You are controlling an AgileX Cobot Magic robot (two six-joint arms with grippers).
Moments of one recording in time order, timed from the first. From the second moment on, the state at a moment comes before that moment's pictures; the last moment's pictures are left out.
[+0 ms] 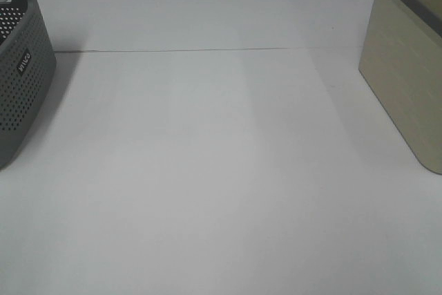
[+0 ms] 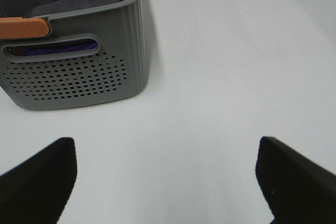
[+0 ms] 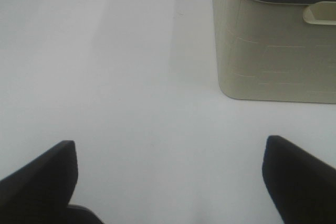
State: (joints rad) left arm -0.04 0.00 -0.50 -0.06 1.06 0.04; right arm 0.01 -0.01 -0.51 0.09 1.07 -0.13
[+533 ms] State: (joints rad) left arm -0.04 0.00 -0.50 -0.06 1.06 0.04; right arm 0.01 -0.01 -0.51 0.09 1.07 -0.13
